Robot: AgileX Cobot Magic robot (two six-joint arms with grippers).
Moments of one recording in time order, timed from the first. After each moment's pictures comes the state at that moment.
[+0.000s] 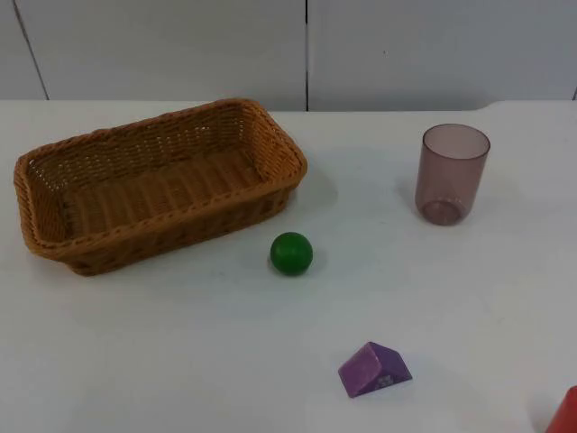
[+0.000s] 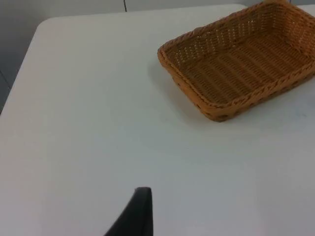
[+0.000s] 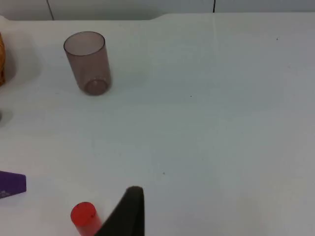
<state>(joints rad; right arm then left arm) -0.01 0.00 -0.52 -0.01 1.08 0.00 -0.02 0.00 -0.50 0.00 1.09 0.02</state>
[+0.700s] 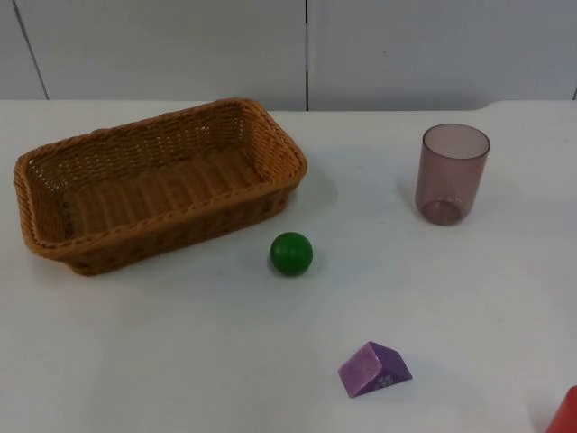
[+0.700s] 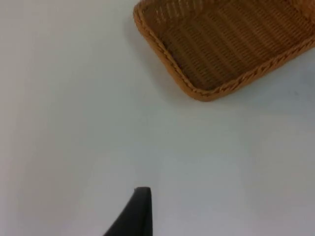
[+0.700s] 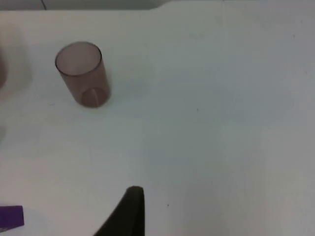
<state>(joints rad) -0.01 0.63 -0.71 0.00 0.84 0.00 -0.02 0.65 -0.68 -0.06 0.93 0.02</state>
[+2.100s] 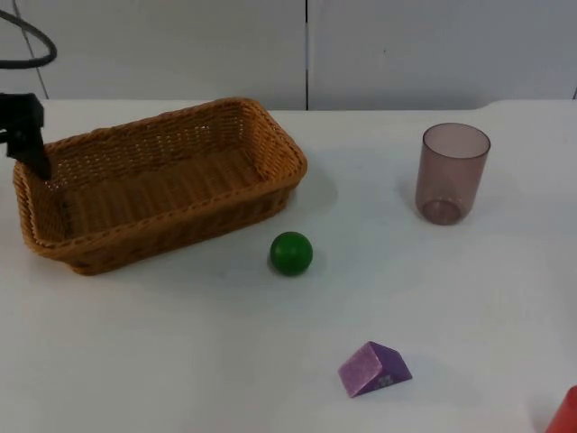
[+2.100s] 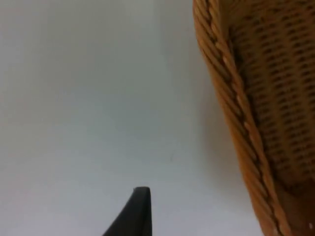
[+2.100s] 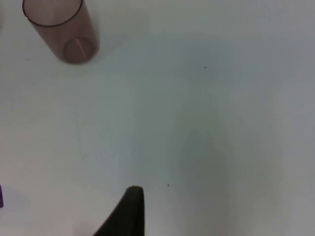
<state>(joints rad) -0.01 0.89 -0.71 0.00 0.74 0.00 0.07 1.81 -1.09 -0.13 0.52 -0.04</state>
